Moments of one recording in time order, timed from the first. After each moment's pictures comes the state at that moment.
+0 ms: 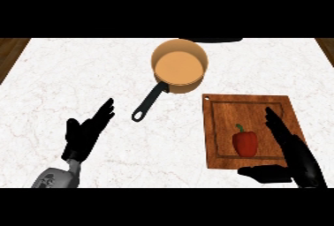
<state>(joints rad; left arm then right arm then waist) -0.11 0.27 -0.24 -1.37 0.18 0.00 0.11 0.13 -0.27 0.09 -1.73 0.07 -0.03 0.26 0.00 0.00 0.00</state>
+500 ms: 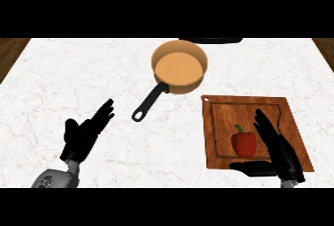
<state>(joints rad) -0.10 0.25 -0.20 -1.38 0.15 -0.04 0.13 0.08 -0.17 0.04 -1.49 0.02 0.00 0.04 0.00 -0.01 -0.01</state>
